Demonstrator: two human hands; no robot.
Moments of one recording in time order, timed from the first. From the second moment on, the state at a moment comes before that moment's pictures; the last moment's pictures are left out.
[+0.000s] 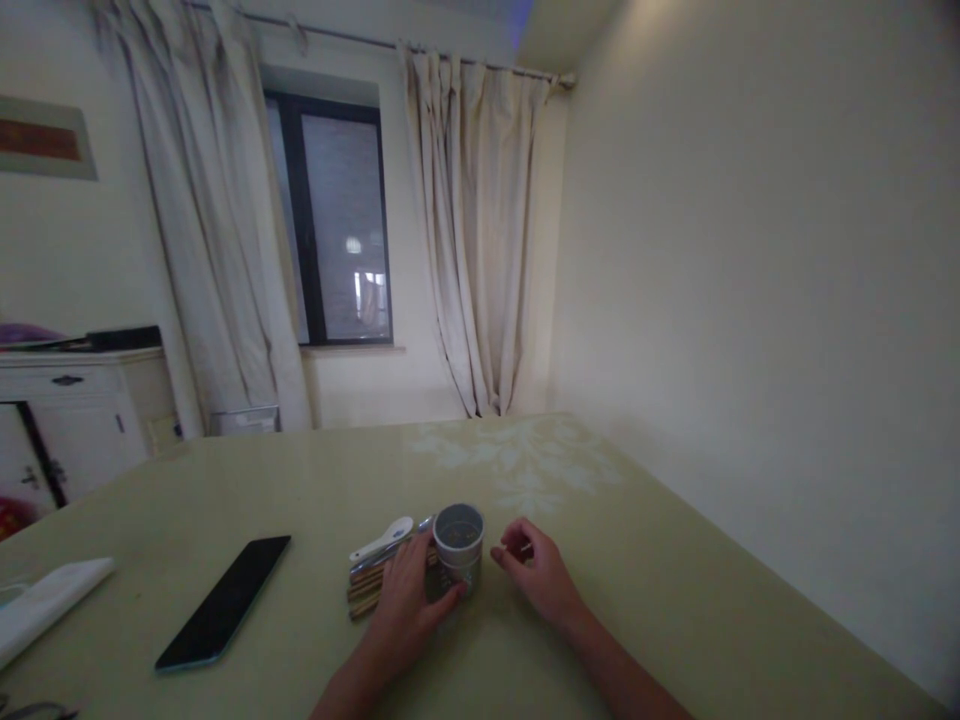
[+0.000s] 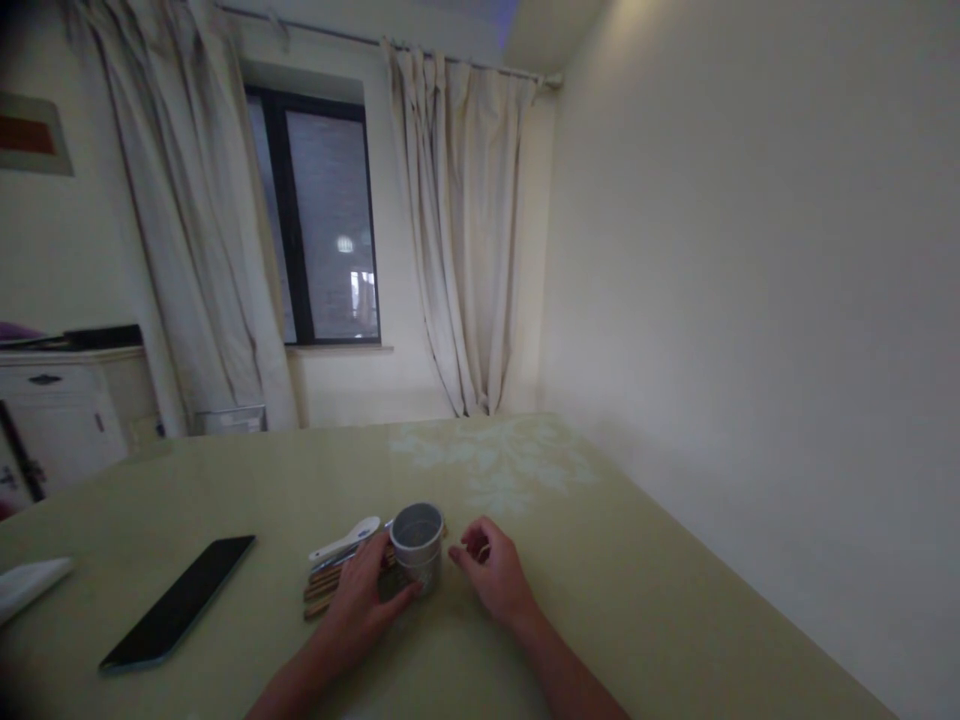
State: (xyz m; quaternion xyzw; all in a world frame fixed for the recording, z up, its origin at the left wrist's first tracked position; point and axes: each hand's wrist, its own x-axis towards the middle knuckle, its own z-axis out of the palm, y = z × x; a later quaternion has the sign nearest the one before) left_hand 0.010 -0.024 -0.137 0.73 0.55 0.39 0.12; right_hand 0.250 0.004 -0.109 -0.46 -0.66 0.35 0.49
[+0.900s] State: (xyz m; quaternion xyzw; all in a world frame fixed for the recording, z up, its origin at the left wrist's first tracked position) left_hand 0.002 -0.039 -0.115 0.67 0.56 0.49 0.02; right_hand 0.271 0.032 -0.127 -0.58 -0.62 0.19 0.50
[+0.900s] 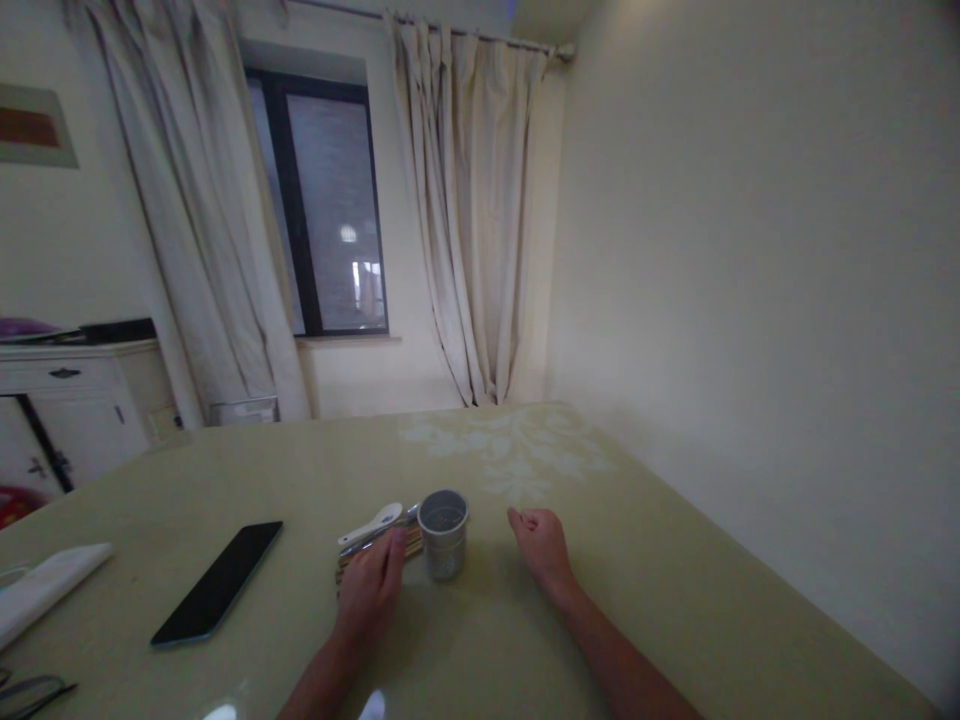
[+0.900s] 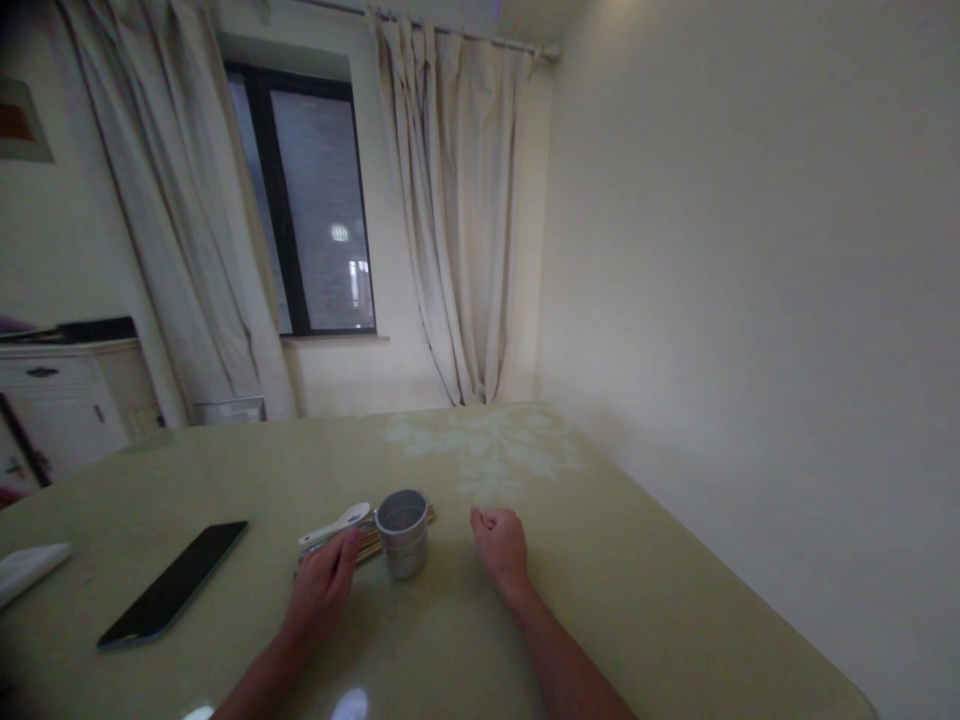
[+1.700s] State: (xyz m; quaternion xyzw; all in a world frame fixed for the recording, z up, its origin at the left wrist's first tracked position) left_hand 0.043 -0.059 -0.100 0.72 0.43 0.38 0.38; right_hand 0.260 0.025 -0.121 -0.50 -0.61 0.30 0.54
